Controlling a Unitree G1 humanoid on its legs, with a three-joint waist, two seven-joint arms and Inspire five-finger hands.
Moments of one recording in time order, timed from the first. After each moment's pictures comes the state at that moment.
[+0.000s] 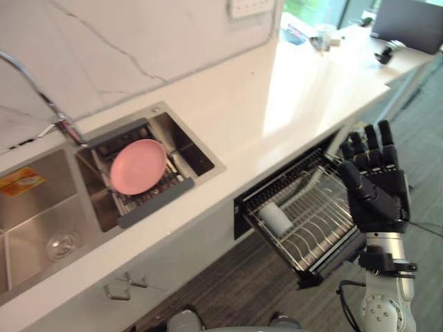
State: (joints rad) left arm 0.28 0.12 0.23 0.91 -0.28 0.12 0.08; right arm 0.22 -0.09 -0.30 -0.36 0.83 -0.05 0.47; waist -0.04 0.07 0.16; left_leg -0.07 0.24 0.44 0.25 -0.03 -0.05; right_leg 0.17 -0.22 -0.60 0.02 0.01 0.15
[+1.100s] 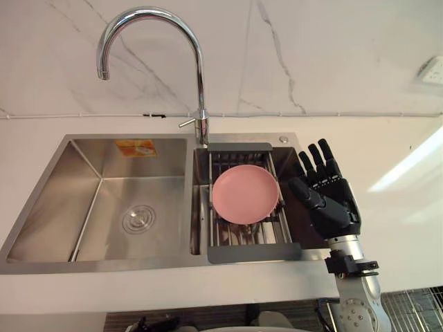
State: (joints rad) left arm 0.19 0.17 0.04 0.97 -0.24 0.14 0.10; right arm 0.29 -0.14 -0.08 -0.28 0.80 -0.13 0.33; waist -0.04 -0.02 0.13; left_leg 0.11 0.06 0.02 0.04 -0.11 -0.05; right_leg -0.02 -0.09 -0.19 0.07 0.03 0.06
